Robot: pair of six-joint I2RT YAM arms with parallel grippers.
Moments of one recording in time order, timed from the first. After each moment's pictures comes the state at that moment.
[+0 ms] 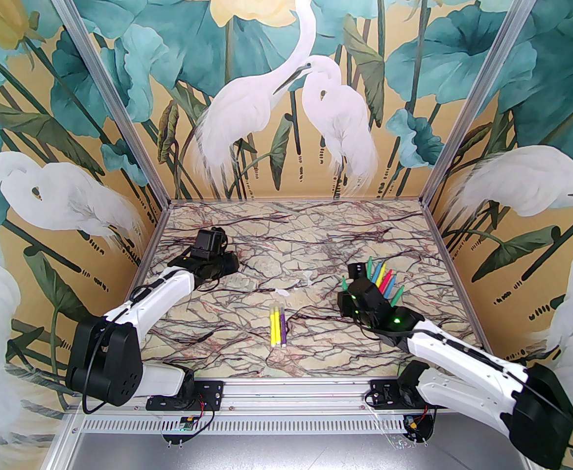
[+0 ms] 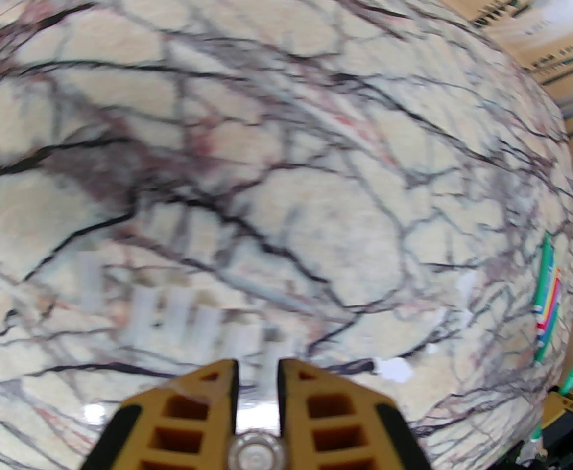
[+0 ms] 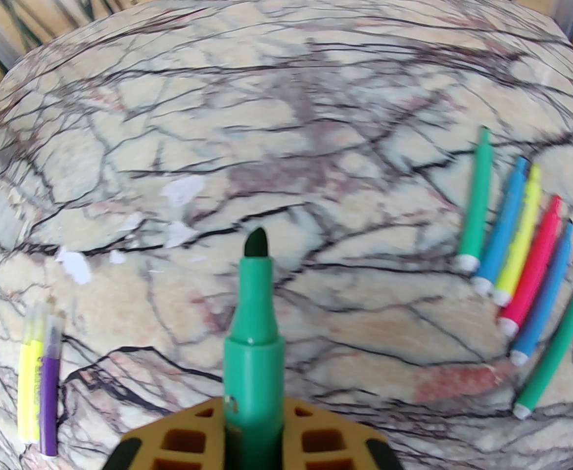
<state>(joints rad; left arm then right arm) -0.24 1.39 0.91 -0.44 0.01 -0.44 0.71 0.96 0.50 -0.32 0.26 0.57</state>
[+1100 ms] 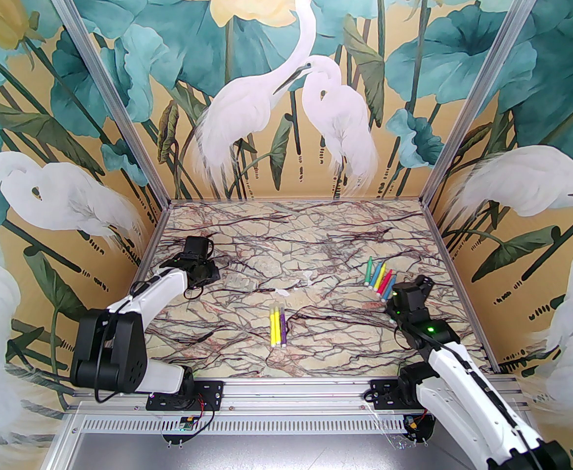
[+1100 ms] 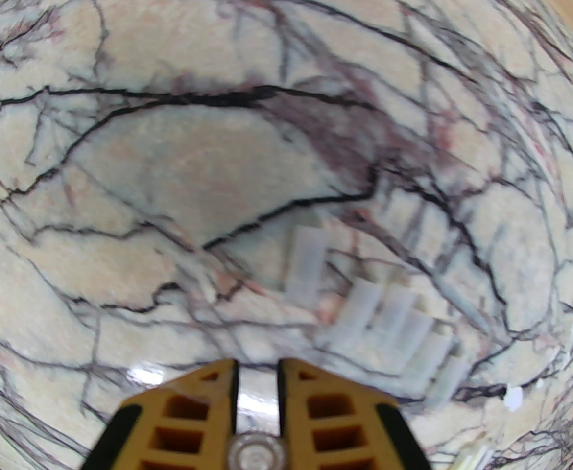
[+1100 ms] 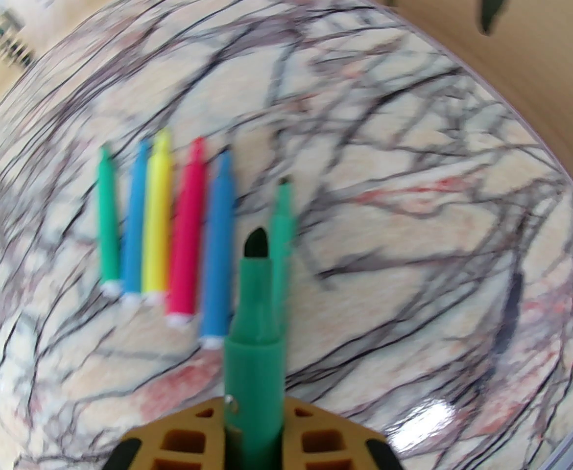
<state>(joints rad) -0.08 1.48 0.87 -0.49 -0.14 -0.40 0.18 0.72 0.41 -0.60 0.35 0.78</state>
